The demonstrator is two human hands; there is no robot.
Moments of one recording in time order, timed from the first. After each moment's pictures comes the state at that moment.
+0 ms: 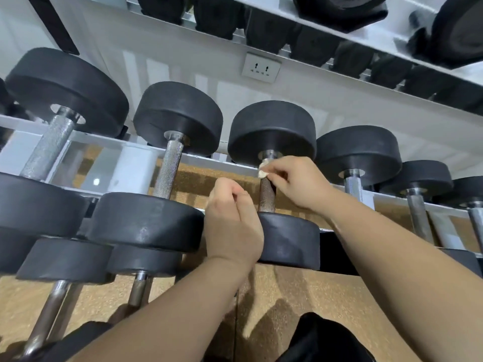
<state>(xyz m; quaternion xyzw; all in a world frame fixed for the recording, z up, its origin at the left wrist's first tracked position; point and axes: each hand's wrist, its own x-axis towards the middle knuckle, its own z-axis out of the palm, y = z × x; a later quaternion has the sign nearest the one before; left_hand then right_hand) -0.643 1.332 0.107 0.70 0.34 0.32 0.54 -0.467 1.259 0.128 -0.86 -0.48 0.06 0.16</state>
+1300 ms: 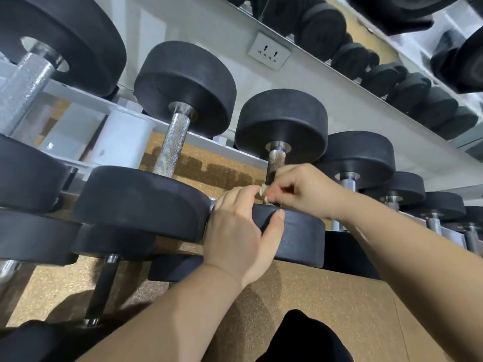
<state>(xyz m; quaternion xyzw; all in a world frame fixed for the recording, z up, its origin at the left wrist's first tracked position) -0.671 1.337 0.089 0.78 0.25 0.21 0.53 -0.491 1.264 0.155 -0.80 -0.56 0.19 0.06</state>
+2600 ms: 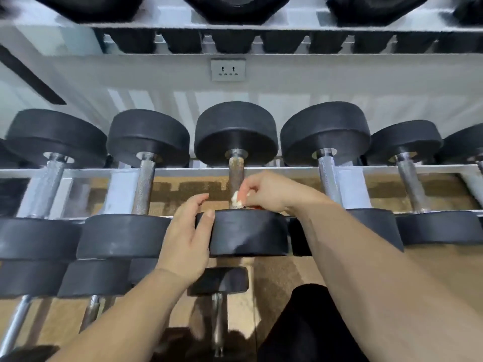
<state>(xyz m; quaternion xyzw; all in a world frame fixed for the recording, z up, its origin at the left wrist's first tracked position) -0.670 1.334 0.105 0.83 0.29 0.14 0.45 -0.478 1.224 0.127 -0.83 -0.34 0.34 0.27</state>
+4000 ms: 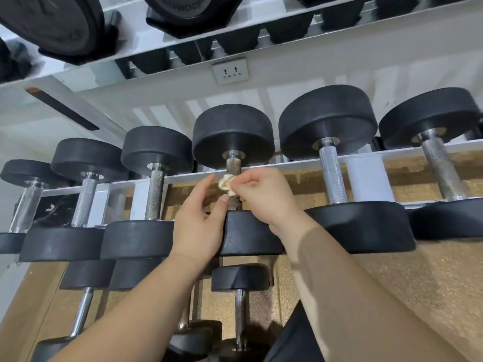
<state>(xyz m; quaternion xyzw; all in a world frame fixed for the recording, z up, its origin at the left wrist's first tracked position) -0.628 1.296 0.139 0.82 0.35 0.16 0.42 -0.509 1.204 0.130 -0.73 -0.16 0.27 0.60</state>
